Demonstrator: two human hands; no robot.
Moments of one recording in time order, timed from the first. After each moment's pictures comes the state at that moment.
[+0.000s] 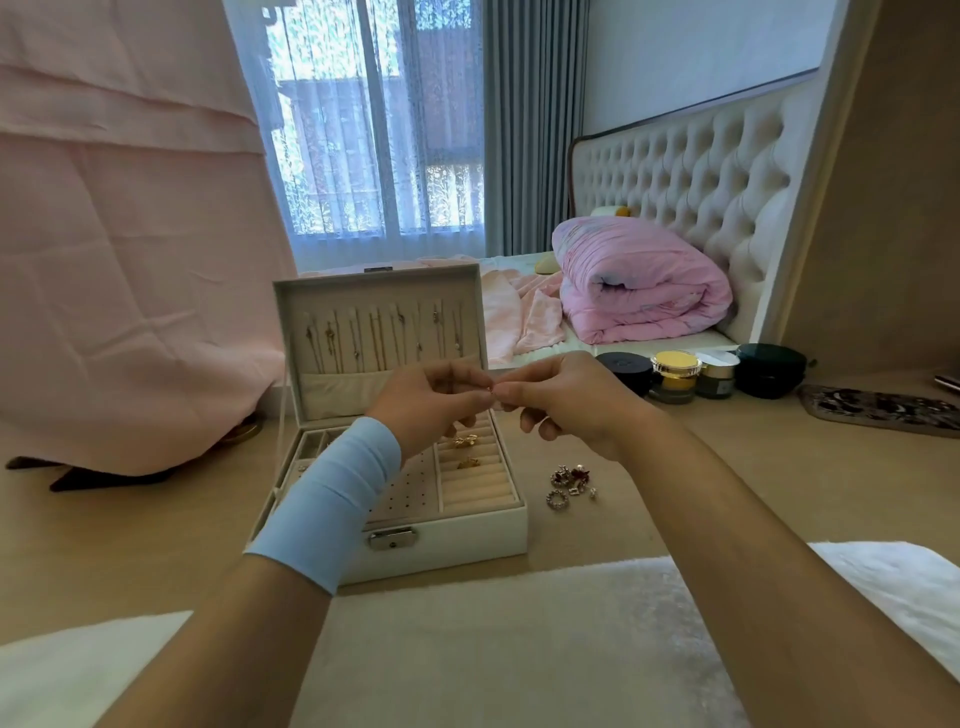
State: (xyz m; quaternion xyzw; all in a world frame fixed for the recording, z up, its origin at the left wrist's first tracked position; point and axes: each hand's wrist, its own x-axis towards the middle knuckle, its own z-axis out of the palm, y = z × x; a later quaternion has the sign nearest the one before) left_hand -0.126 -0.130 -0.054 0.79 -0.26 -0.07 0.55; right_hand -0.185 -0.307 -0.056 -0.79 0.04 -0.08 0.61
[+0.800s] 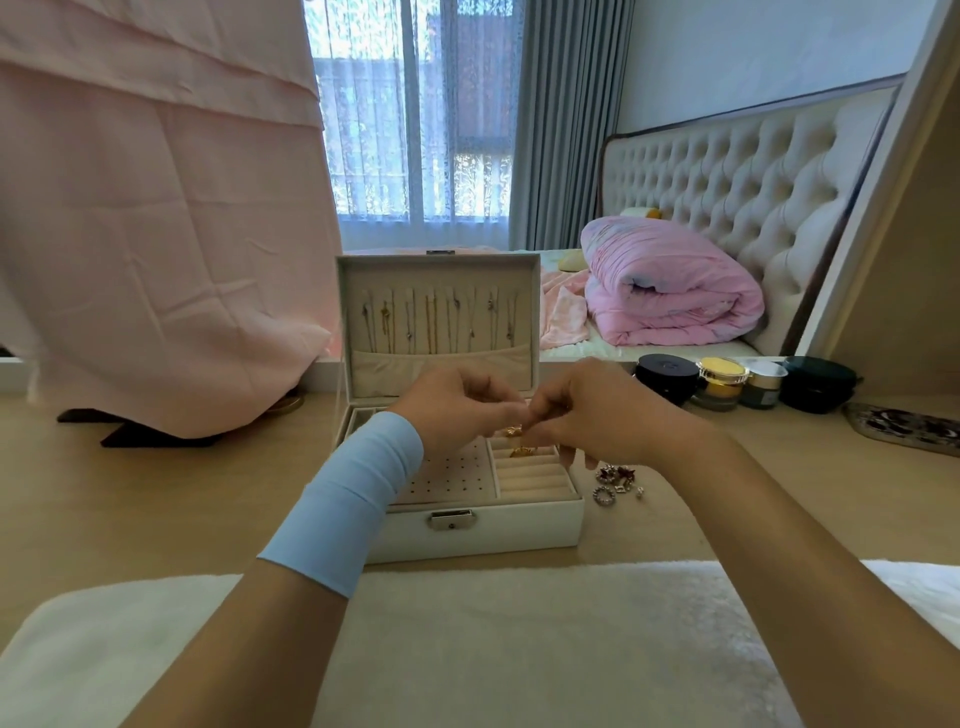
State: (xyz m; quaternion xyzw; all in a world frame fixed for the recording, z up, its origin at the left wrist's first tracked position) left_hand -0.125 -0.090 -0.055 0.83 -0.29 -0.08 0.47; right_hand -0.192 -0.270 -0.048 -0.95 -0.04 -0.04 0.32
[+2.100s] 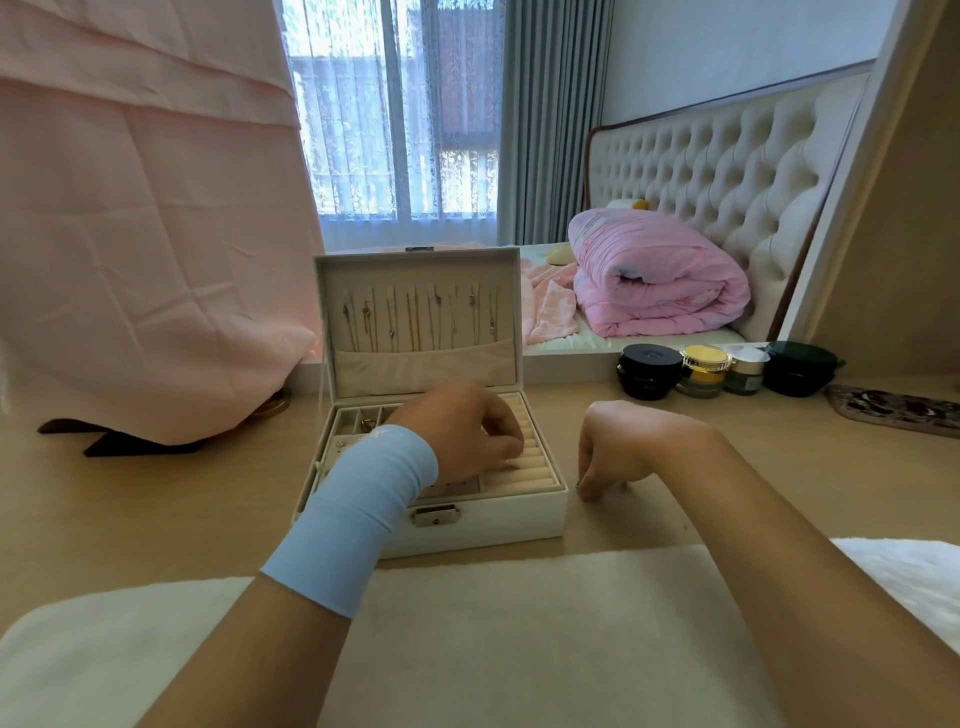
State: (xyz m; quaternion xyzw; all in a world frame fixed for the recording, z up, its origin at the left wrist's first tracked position) left_hand -0.140 -0.103 -0.058 0.90 -0.36 -0.05 0.22; right_hand -0.180 -0.312 -0.081 -0.98 0.11 0.14 0.11
